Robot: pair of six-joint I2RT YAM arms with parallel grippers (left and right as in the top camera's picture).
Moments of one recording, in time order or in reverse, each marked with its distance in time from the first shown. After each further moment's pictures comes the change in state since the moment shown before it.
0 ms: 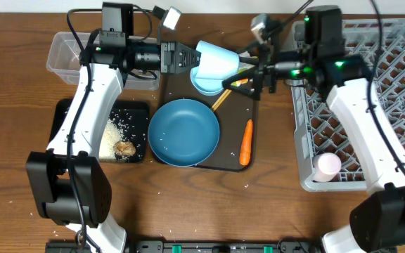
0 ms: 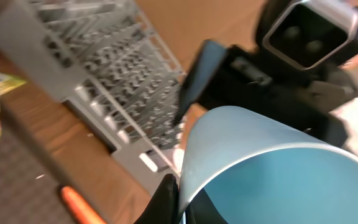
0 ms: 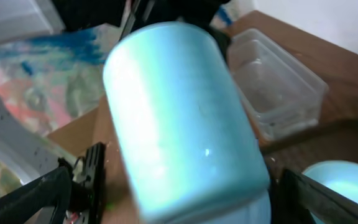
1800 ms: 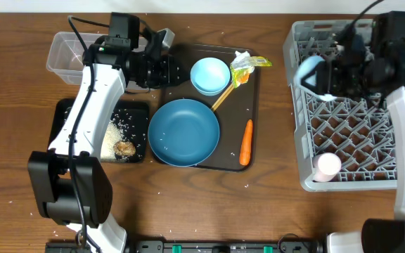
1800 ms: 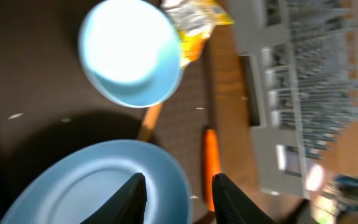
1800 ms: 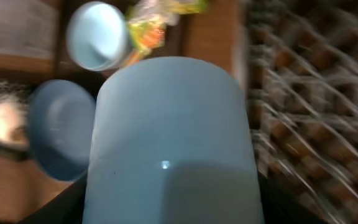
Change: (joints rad) left arm -0.016 0.000 -0.001 -0.314 -0.733 -0.011; right arm -0.270 -0.104 0.190 -0.742 0.877 0.268
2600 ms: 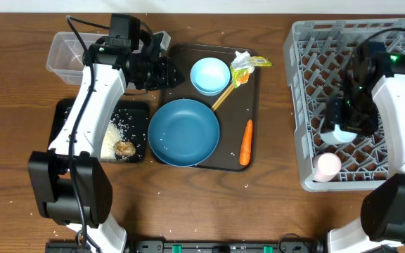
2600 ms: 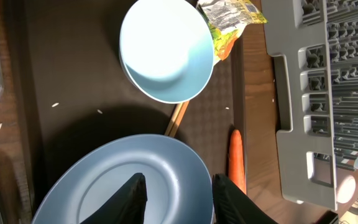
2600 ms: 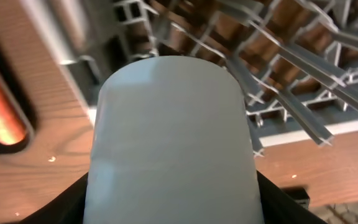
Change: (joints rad) left arm 0.000 0.000 0.000 -0.023 -0.085 0.000; right arm -0.055 0.135 -0.186 -0.187 0.331 0.075
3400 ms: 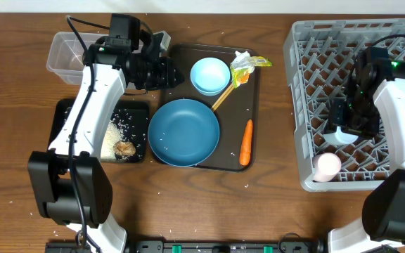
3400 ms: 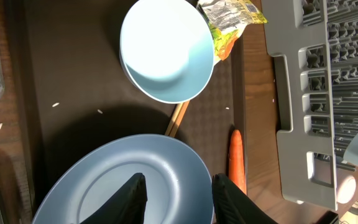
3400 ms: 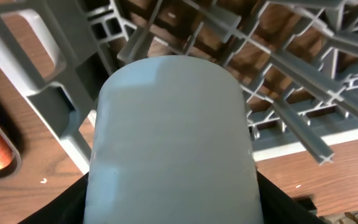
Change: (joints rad) left arm 0.000 0.000 0.000 -0.001 -0.001 0.000; right arm -0.026 0.000 -0.065 0.078 0.003 0.017
